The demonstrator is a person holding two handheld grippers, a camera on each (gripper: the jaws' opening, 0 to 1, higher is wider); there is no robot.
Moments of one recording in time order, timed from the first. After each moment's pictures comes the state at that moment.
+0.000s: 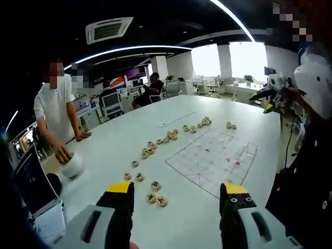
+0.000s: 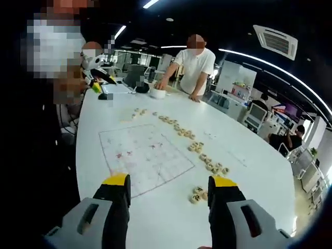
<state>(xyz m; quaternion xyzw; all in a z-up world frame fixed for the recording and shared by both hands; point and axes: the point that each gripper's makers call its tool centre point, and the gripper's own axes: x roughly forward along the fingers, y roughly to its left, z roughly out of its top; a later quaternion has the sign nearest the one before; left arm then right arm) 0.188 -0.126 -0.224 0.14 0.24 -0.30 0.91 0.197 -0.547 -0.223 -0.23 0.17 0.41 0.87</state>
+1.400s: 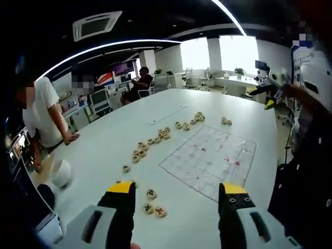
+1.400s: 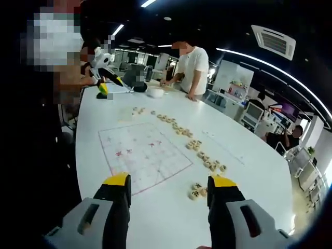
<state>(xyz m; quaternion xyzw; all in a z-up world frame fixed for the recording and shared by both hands) 0.223 -0.149 -0.233 0.16 0.27 -0.34 0.89 0.191 -0.552 -0.222 -0.23 0.17 0.39 0.87</state>
